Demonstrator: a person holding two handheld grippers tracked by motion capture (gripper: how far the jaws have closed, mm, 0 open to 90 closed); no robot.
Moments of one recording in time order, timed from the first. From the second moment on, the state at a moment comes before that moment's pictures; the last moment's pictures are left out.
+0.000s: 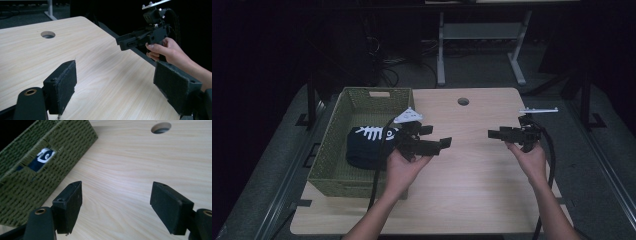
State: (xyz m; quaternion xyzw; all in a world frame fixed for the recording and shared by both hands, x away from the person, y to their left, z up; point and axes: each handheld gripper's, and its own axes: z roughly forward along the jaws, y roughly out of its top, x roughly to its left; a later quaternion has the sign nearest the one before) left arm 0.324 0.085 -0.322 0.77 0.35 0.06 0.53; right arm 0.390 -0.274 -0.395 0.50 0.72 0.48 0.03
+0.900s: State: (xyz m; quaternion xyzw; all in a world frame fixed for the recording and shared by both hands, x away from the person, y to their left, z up) left arm 0.314 0.039 -0.361 0.79 0.33 0.02 0.51; right arm 0.359 -0.315 -0.432 0.53 0.71 0.47 0.03
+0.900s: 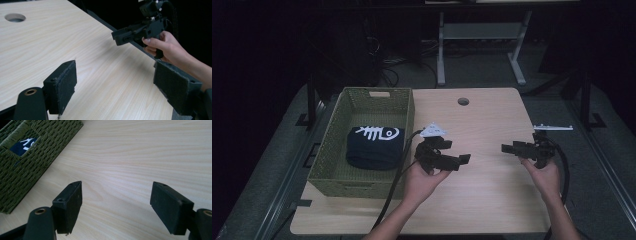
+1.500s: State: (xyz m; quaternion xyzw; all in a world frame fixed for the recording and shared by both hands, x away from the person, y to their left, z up) left arm 0.294 0.020 -0.398 0.81 0.31 0.00 0.51; right arm 0.332 -0.325 -0.453 0.53 0.71 0.45 0.03
